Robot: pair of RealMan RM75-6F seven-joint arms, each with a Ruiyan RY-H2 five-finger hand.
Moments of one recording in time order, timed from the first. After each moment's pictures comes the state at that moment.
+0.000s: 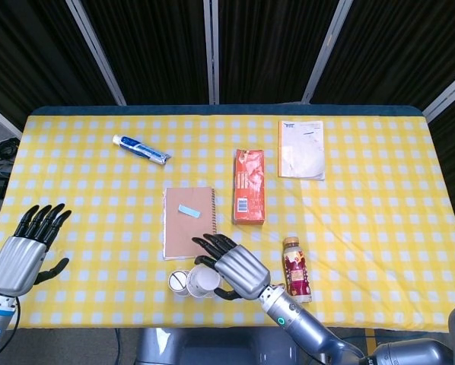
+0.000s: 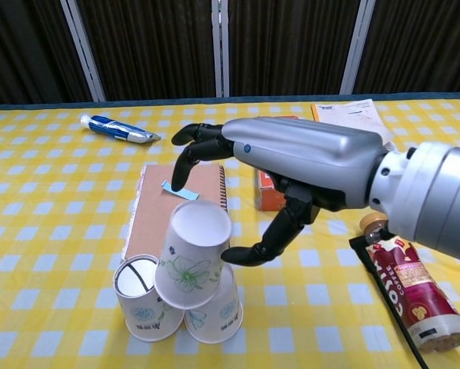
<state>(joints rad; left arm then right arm) -0.17 -1.10 0.01 -1.69 1.66 1.47 0.16 0.71 -1.54 0.10 -1.99 -1.29 1.05 -0.50</state>
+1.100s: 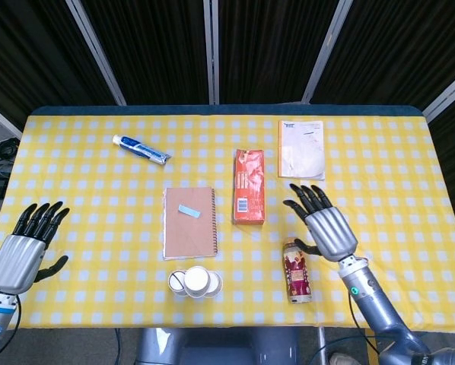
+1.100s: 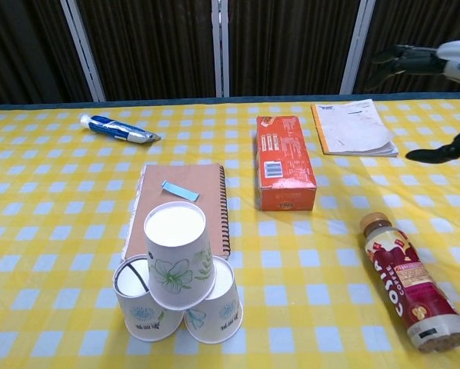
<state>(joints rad) -0.17 -1.12 0.00 -1.68 1.64 1.46 0.18 0.53 -1.24 0.08 -1.81 -1.37 1.25 -0.28</state>
